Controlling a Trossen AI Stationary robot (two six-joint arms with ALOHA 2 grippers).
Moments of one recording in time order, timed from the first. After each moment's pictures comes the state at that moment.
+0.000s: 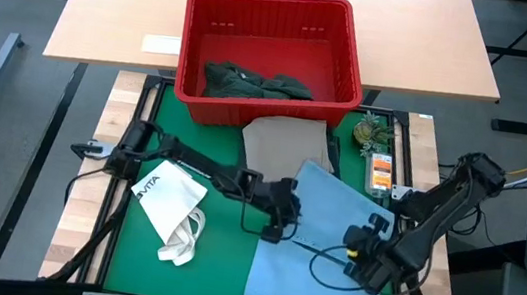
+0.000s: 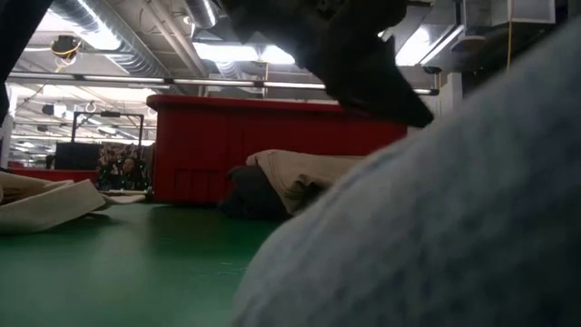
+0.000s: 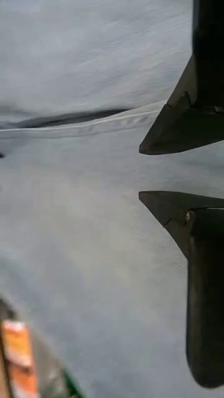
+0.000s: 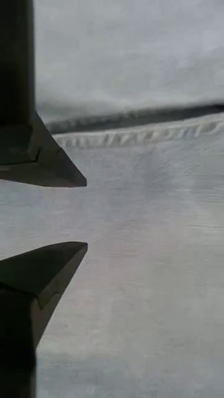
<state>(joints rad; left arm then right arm) -0.14 2.06 1.47 -0.07 -0.03 0.09 0.91 1.42 0.97 -1.09 0.33 1.27</state>
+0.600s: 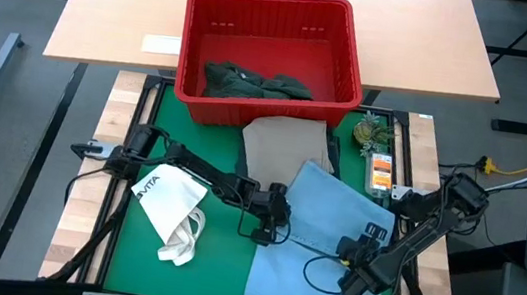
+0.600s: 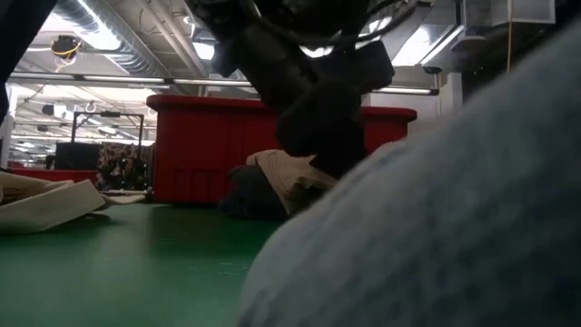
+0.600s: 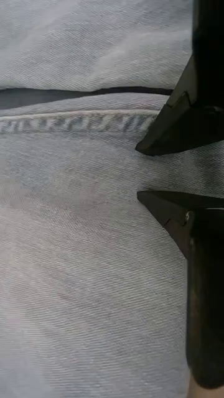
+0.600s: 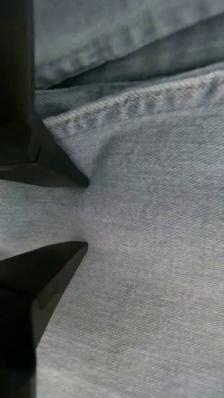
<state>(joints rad) -0.16 2.13 1.38 -0.12 -0.07 0.08 0.91 1.70 0.98 -1.12 0.07 1.22</state>
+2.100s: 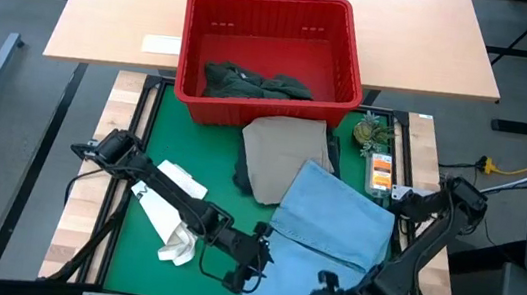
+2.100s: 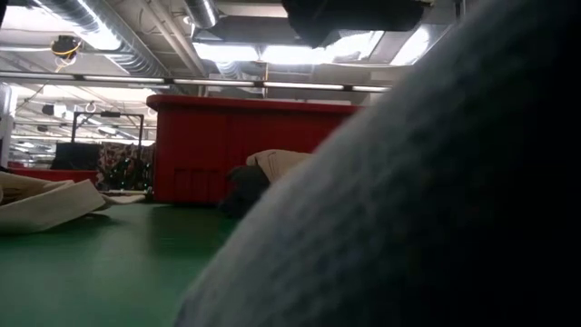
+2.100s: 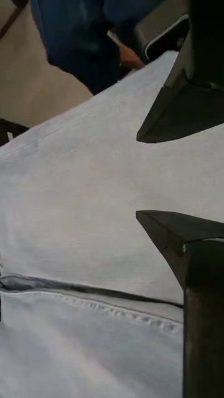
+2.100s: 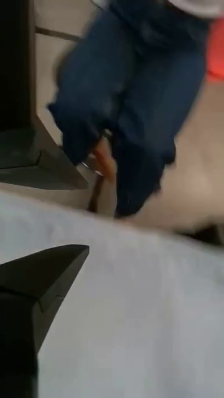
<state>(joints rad) -0.45 1.96 1.41 -0.12 -0.09 -0.04 0.93 1.73 1.34 -0.51 0.08 0.84</state>
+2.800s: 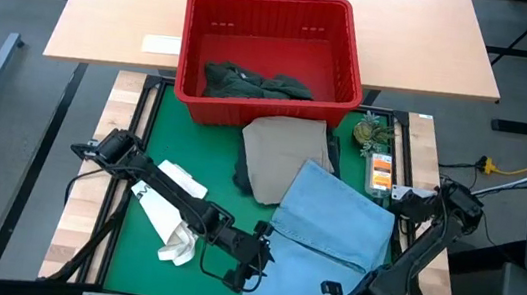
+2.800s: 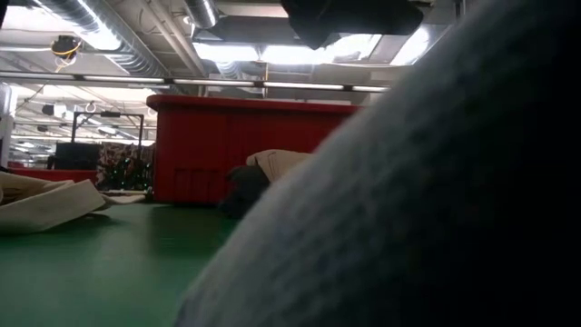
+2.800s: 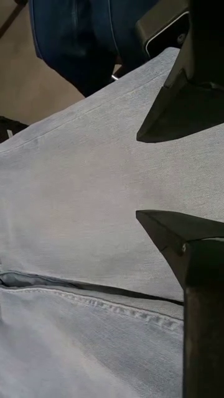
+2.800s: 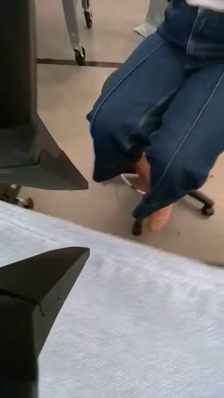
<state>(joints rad) -0.44 1.96 1.41 -0.12 -0.09 -0.04 0.93 1.78 1.34 -0.53 -0.11 0.88</state>
